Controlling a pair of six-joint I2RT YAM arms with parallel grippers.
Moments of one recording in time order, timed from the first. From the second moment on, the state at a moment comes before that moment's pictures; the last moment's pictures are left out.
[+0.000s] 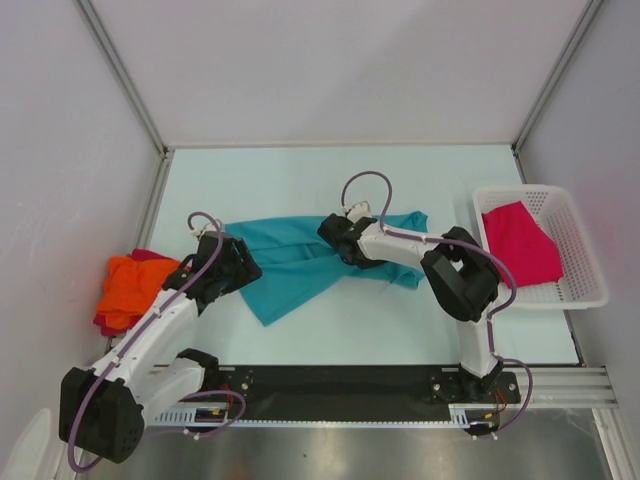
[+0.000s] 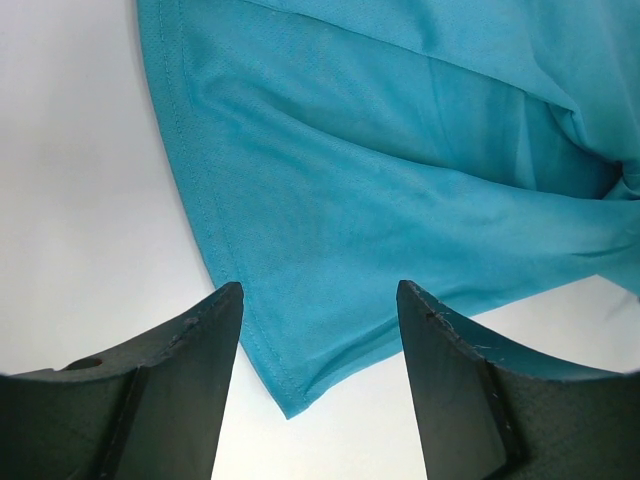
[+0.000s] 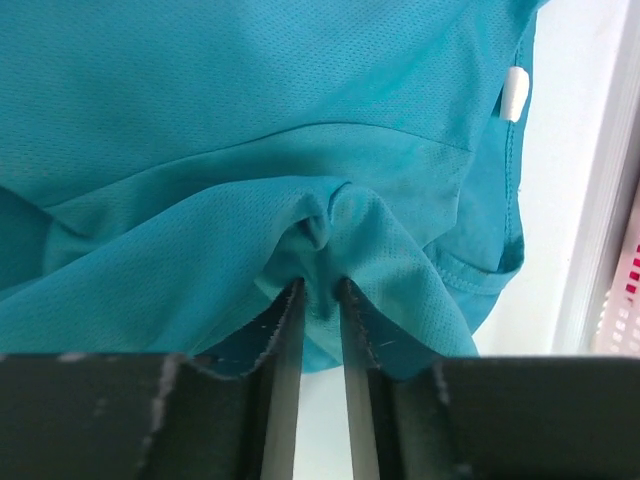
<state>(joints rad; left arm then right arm) -0.31 0.96 0.62 -0.51 -0.11 -0.70 0.81 1.99 1.39 -0.78 0.74 0.55</state>
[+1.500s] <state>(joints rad) -0.34 0.98 0.60 -0.49 -0.04 -0.71 1.24 1.65 1.30 -1.31 0.77 1.03</state>
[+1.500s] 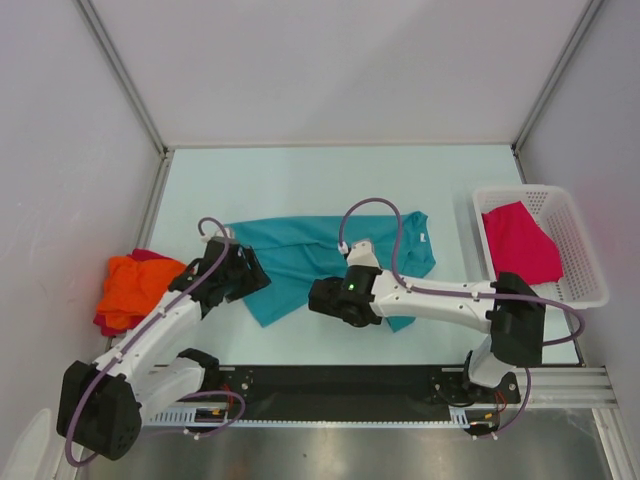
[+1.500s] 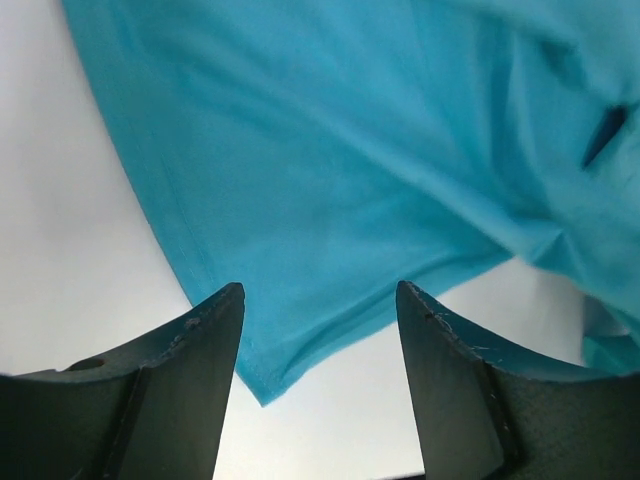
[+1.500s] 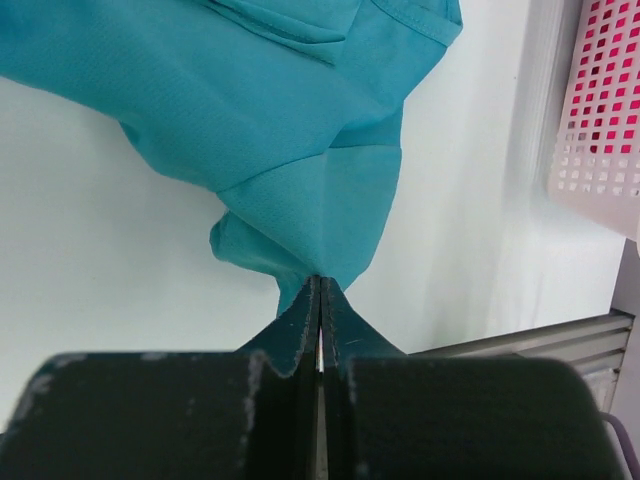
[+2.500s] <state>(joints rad) -0.56 1.01 0.38 -0.42 0.03 -0.97 1.27 1.57 1.20 -1.33 0.72 1.12</state>
